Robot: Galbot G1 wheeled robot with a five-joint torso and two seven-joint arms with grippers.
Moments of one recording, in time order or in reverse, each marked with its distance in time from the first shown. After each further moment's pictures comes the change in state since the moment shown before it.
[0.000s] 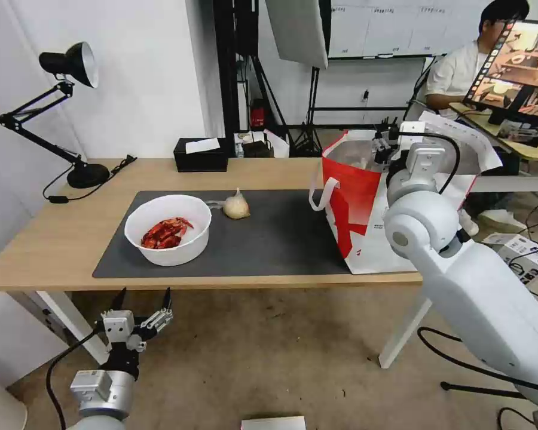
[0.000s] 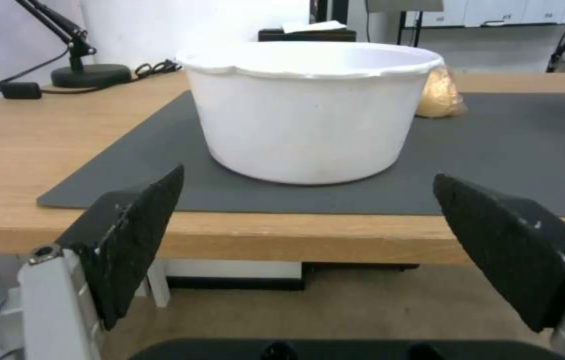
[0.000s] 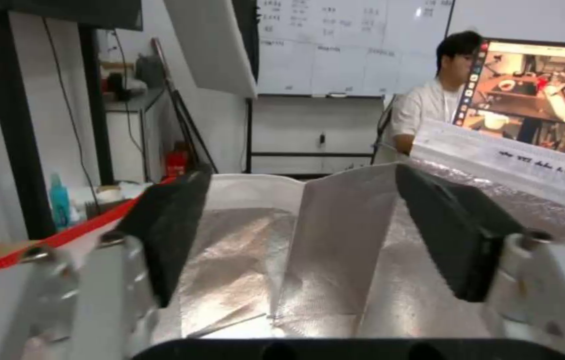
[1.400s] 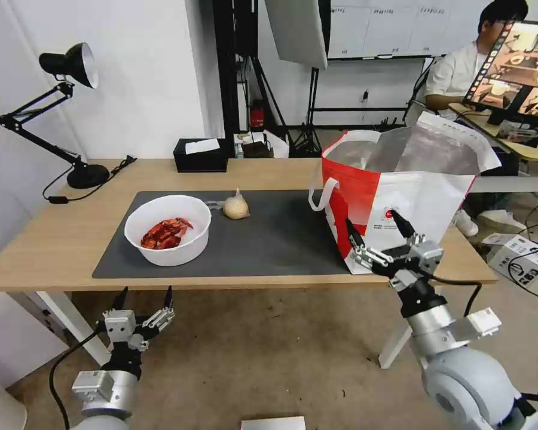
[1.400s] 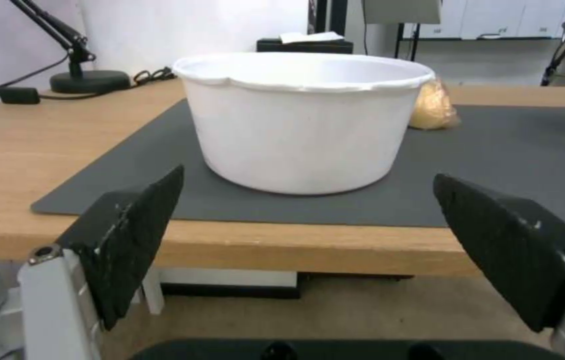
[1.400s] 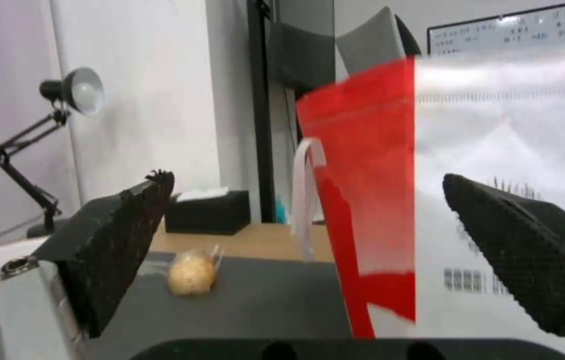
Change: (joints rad) left arm -0.001 -0.018 0.005 -0.003 0.006 -0.021 0.006; right arm -1.023 0.001 0.358 0.265 -0.291 0.781 -0.687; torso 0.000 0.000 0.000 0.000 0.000
